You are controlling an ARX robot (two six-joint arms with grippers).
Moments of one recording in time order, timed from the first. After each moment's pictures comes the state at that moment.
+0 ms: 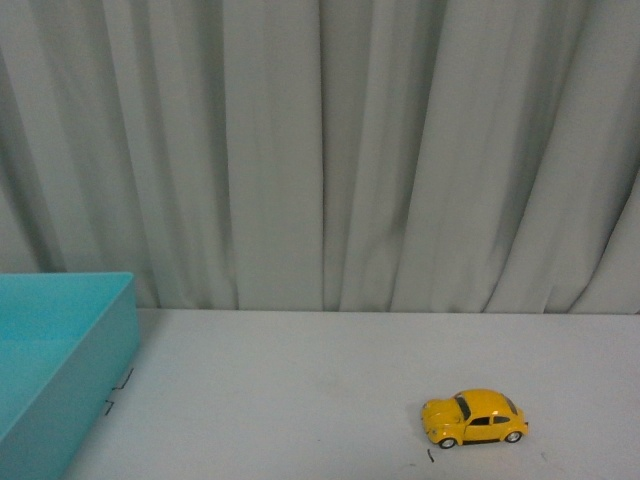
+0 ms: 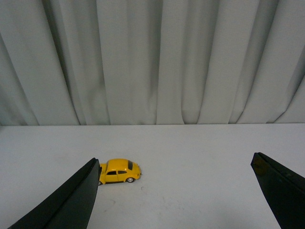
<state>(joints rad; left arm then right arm) 0.00 0.00 0.01 0.00 0.00 0.00 0.00 0.00 0.01 0.00 0.00 -0.01</state>
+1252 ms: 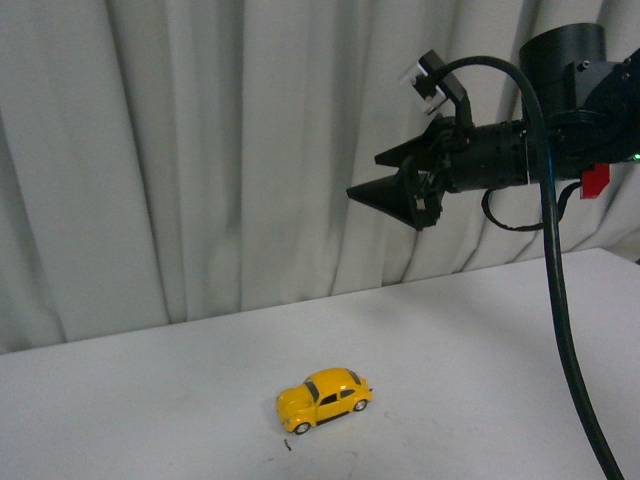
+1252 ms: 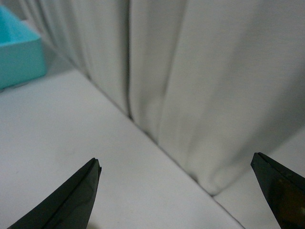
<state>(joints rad) 0.00 0.00 0.01 0.00 0.00 0.00 -0.20 2.01 1.33 0.25 -0.92 -0.54</state>
